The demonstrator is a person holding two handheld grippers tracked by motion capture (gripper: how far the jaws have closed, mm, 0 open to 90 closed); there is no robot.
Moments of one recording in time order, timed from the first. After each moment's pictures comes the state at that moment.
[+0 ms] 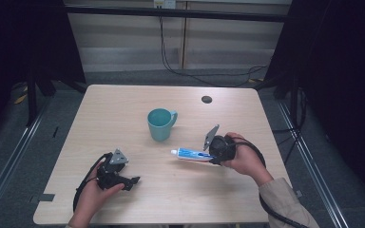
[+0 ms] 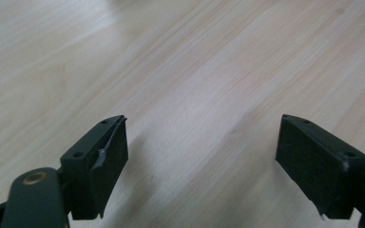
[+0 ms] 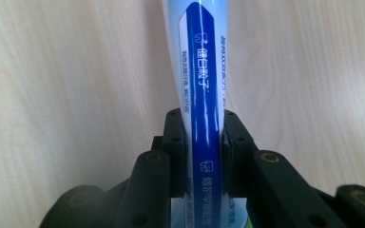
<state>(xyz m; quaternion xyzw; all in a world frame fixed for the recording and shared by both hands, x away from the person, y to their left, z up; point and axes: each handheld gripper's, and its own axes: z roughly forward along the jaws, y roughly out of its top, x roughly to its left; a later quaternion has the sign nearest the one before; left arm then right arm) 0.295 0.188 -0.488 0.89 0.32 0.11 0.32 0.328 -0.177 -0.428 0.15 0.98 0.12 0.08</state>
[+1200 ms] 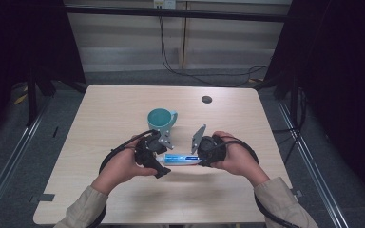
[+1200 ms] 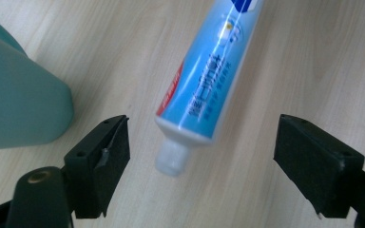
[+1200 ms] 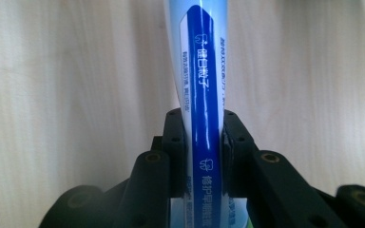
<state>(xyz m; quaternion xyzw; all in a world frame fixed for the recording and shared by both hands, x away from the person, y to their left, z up) 0.318 0.070 -0.397 0.96 0.12 0.06 0.23 0.314 -0.137 -0.397 0.09 0.99 0.13 0.07</state>
